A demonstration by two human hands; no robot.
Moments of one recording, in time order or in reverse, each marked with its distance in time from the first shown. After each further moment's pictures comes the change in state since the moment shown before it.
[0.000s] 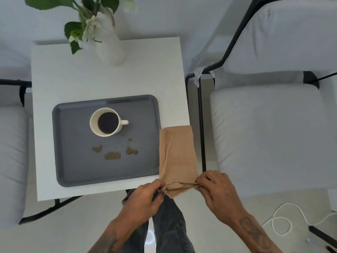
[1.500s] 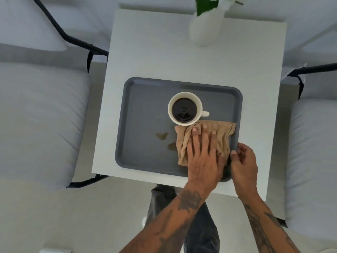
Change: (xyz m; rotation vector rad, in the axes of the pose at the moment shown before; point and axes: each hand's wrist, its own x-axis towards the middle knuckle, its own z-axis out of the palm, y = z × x) left_hand 0.092 -0.058 0.001 0.302 0.517 -0.107; right_hand 0.149 -0.102 0.093 0.651 0.236 0.715
